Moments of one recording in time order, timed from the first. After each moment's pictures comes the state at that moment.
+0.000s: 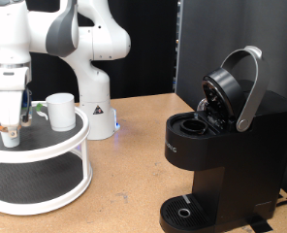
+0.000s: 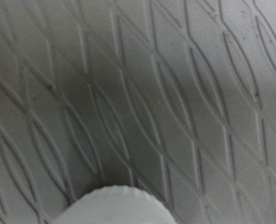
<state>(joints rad) -0.15 -0.35 -0.54 -2.71 -0.37 2.48 -1.16</state>
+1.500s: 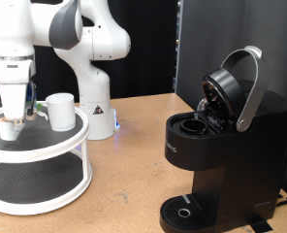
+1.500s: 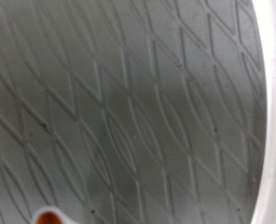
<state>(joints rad) -0.15 -0.39 -0.50 -2.70 -0.33 2.41 -1.15</state>
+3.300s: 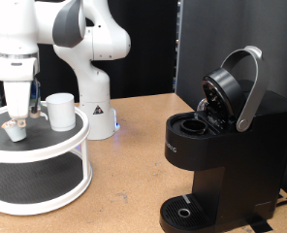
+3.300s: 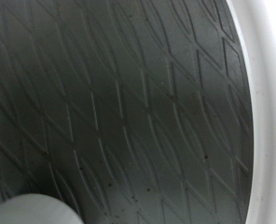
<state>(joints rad) -0.15 -0.42 -0.48 -2.71 -0.32 2.40 -1.13</state>
